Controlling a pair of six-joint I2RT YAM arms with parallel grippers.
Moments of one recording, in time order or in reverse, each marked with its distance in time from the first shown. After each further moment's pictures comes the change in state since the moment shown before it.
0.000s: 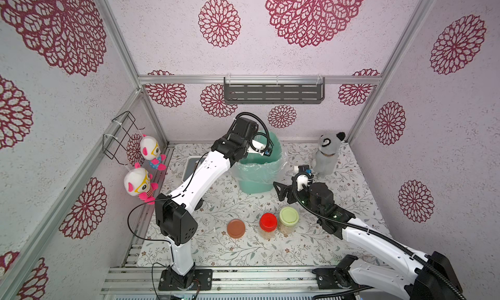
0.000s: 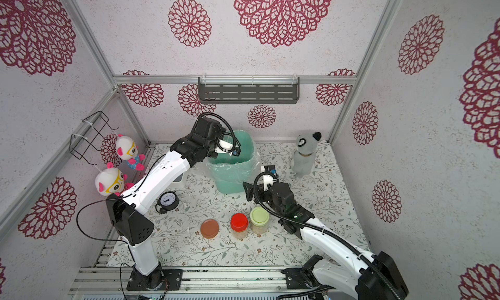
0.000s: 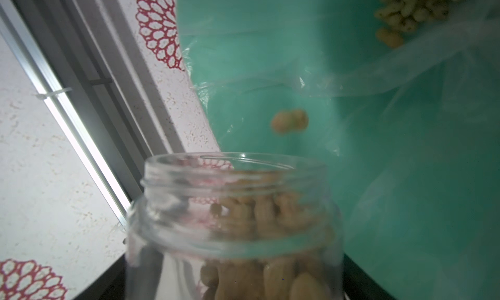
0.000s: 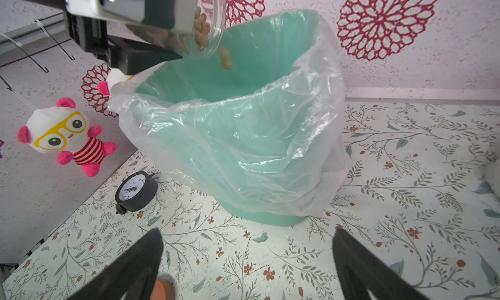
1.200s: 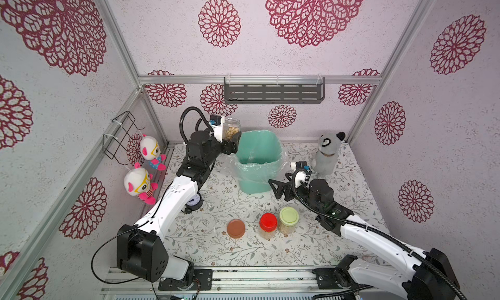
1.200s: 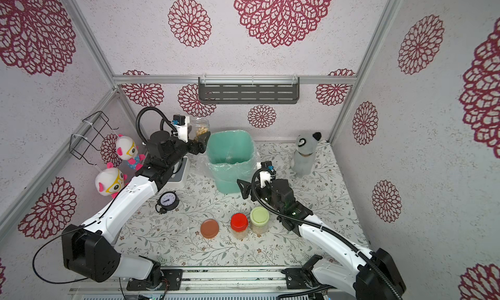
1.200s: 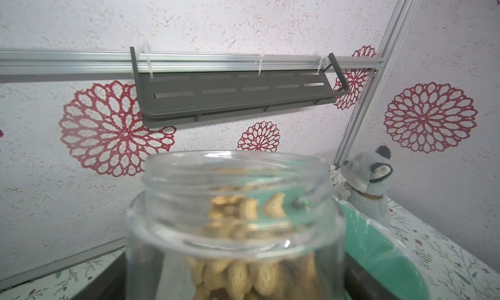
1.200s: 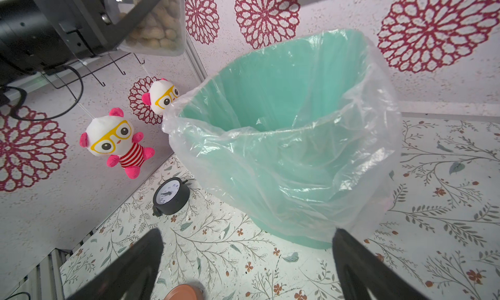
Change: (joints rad) left arm 0.257 -0.412 -0.657 0.758 0.495 -1.596; right arm 0.000 0.034 0.048 0.059 -0.114 0.019
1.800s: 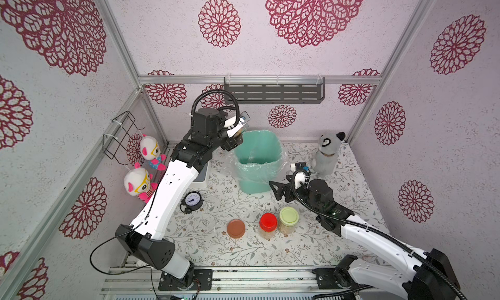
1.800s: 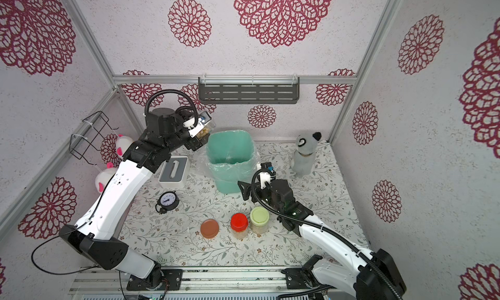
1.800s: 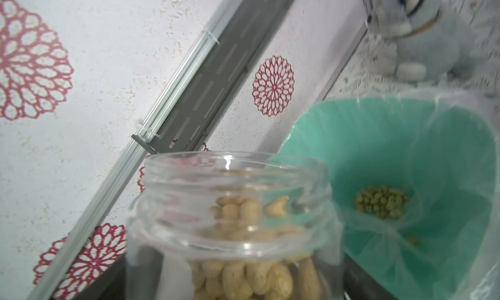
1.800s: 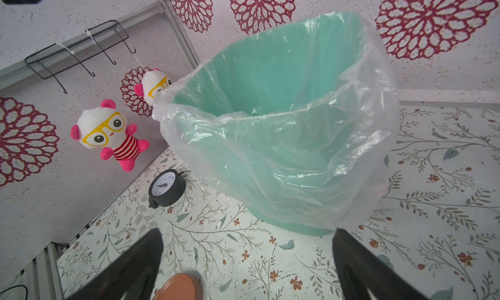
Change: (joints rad) left arm -0.115 0.142 0.578 -0.724 -0.191 0.913; right arm 0.000 -0.009 0.000 -0.053 0.010 0.001
